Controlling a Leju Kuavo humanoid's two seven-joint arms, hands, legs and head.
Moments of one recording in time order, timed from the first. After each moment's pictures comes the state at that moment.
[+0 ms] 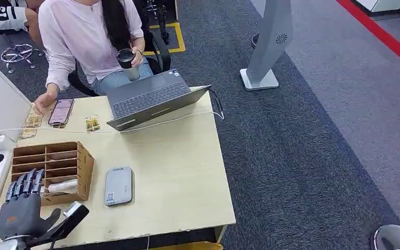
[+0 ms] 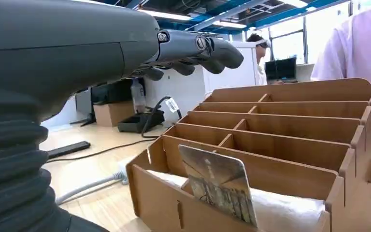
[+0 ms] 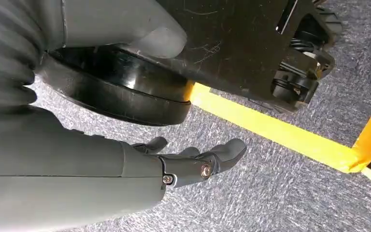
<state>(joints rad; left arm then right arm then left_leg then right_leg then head) 0.10 0.14 0.00 -1.54 -1.30 0.21 0.05 -0.11 0.11 0.87 -0.15 -0.43 -0.22 0.03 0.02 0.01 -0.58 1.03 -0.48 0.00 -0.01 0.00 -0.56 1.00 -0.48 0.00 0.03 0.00</state>
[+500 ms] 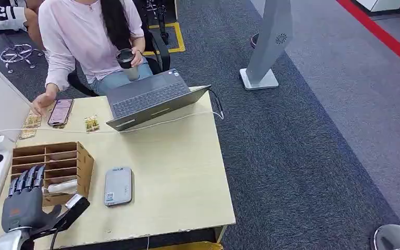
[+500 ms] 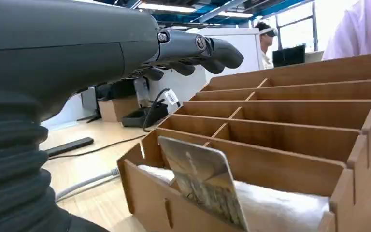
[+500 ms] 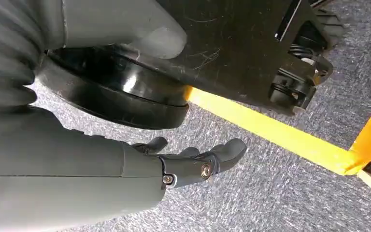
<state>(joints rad) 0.03 0.14 0.00 -1.47 -1.32 0.18 0.09 -0.11 0.12 0.89 -0.15 -0.42 -0.21 0.03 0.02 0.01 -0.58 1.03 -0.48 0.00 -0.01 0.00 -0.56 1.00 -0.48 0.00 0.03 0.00</state>
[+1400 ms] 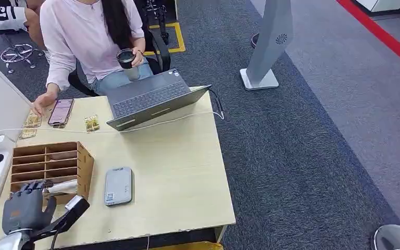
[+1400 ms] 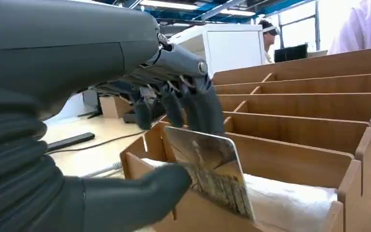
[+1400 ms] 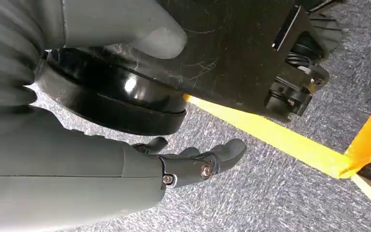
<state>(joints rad) 0.04 0.14 0.00 -1.45 -1.29 0.22 0.06 -0.11 0.12 0.91 -0.15 -0.42 -0.21 0.03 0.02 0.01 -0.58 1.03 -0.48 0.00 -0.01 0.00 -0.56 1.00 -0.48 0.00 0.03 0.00</state>
